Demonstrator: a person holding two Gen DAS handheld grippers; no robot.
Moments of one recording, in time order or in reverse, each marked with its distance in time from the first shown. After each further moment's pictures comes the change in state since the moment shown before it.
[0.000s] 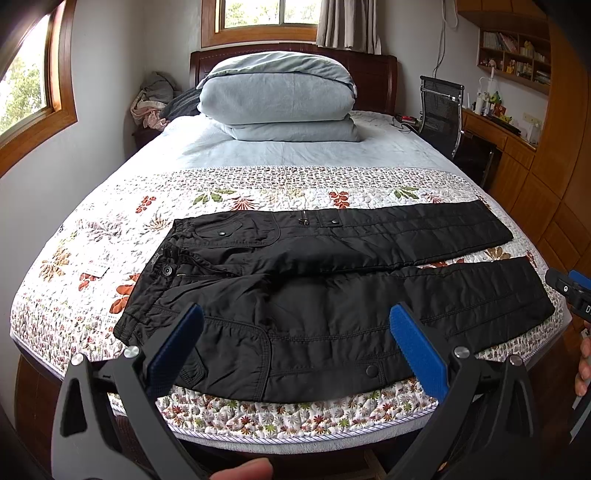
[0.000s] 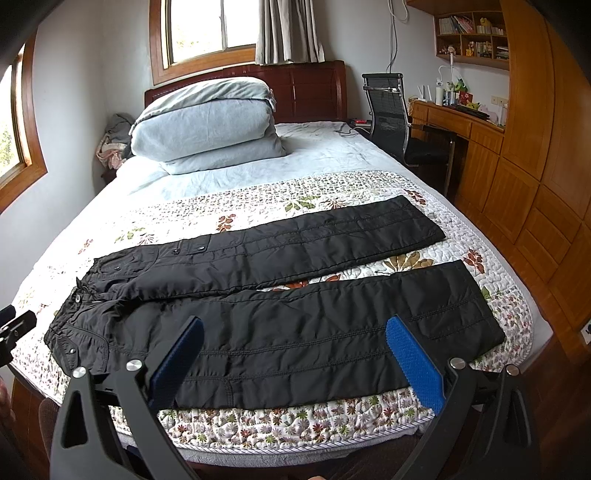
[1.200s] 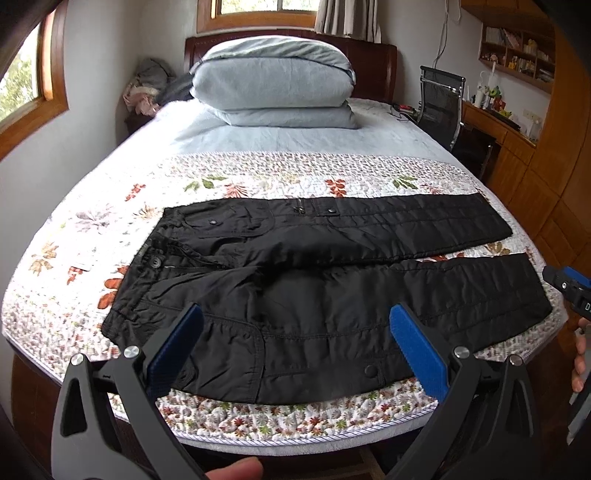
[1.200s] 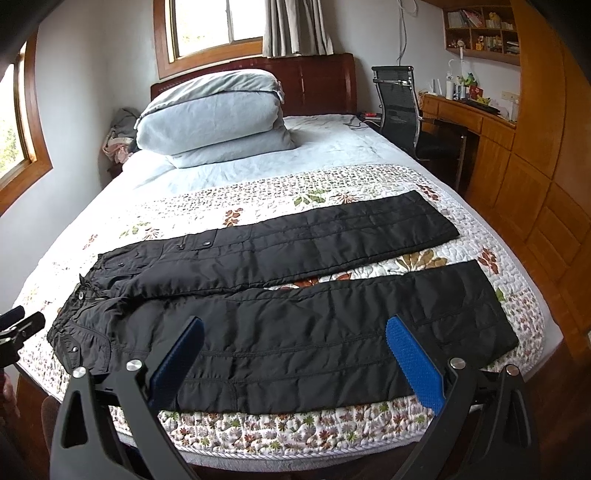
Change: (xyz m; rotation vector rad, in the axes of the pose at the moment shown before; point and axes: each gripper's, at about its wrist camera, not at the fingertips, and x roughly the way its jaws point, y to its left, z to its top) left arm 0.026 0.005 0.009 -0.014 0.072 -0.045; right arm 0.024 0.001 0.016 -0.024 0.032 0.028
